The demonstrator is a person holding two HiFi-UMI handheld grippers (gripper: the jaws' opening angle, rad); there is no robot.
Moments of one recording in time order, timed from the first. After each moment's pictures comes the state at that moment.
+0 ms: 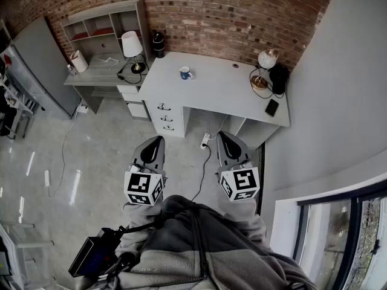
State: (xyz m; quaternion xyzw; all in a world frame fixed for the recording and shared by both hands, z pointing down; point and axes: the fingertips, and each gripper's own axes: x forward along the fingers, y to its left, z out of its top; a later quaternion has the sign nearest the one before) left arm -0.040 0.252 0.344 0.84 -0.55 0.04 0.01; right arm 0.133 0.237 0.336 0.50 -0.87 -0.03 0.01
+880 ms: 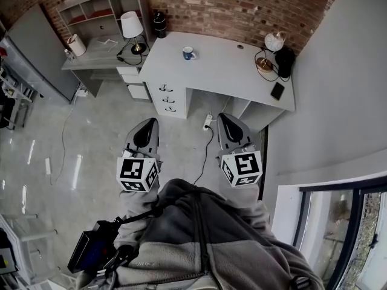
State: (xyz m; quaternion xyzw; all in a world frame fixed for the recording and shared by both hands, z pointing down) left arm -0.064 0.246 0.346 0.82 -0.56 0.03 0.01; right arm 0.120 0.227 0.345 0.49 -0.87 -0.03 0.02
